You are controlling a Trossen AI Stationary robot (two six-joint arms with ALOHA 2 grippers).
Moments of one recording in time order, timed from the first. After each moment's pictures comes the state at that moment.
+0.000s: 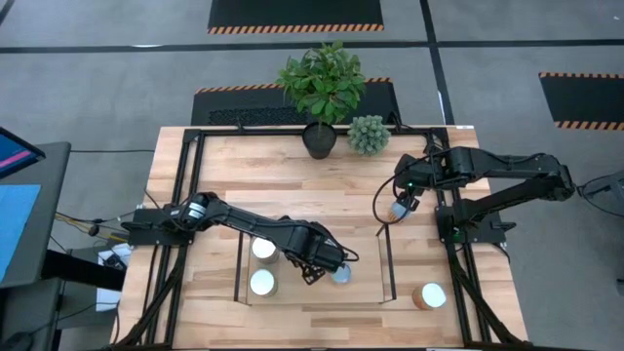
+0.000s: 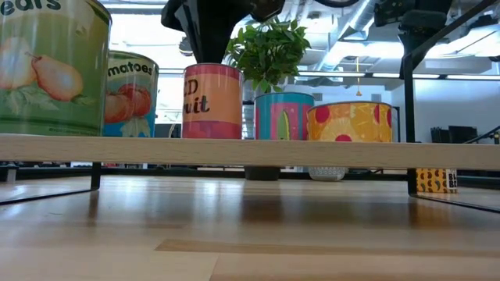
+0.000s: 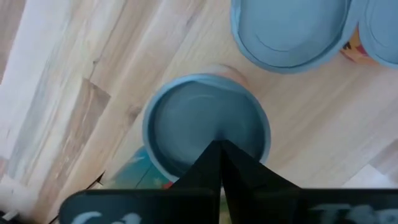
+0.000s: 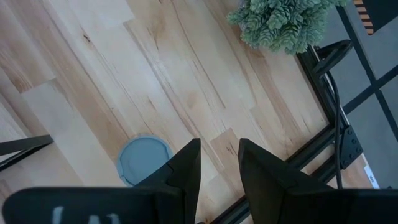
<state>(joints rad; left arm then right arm) -0.31 2.23 2.19 -1.57 -0.12 -0.93 -0.05 1.11 1.14 -1.33 0.44 0.41</state>
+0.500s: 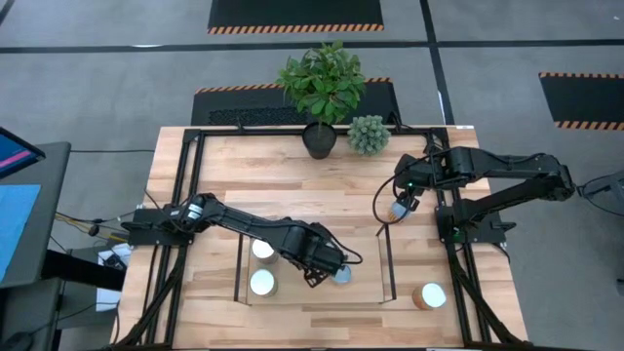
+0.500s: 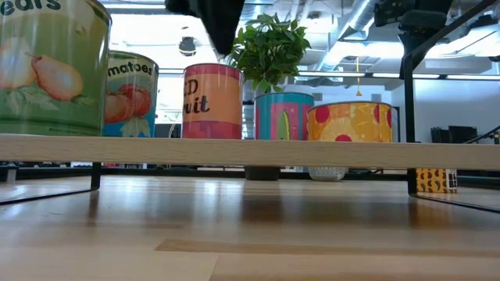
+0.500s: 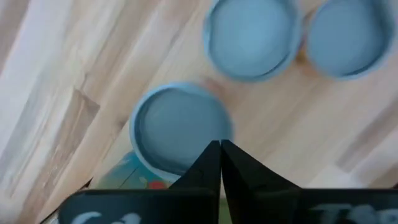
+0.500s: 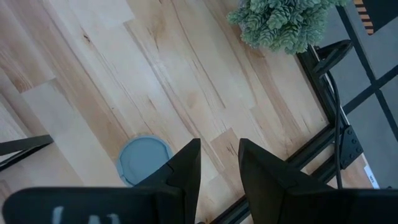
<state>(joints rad) -0.33 2.23 2.28 -1.57 -0.15 -0.95 -0.05 1.11 1.14 -1.33 0.44 0.41</state>
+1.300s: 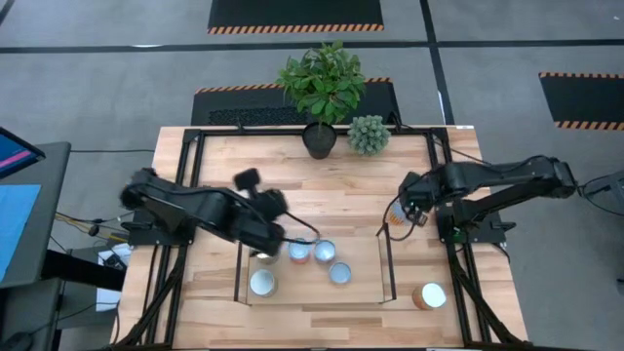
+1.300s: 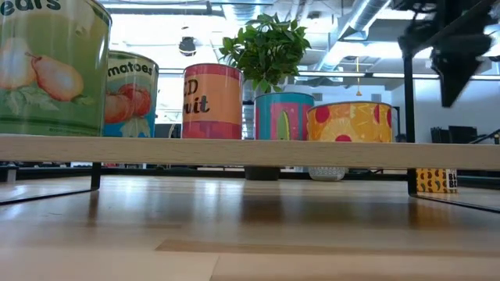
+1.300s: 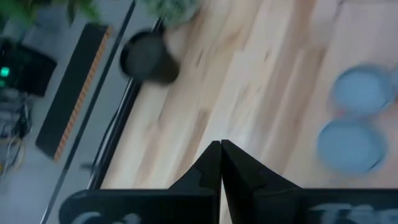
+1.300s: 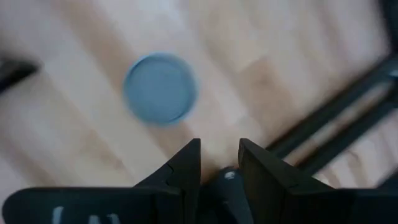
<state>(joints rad) -0.37 1.72 1.97 -1.57 -0.70 -0.58 0.05 1.07 0.93 -1.40 0.31 0.60</state>
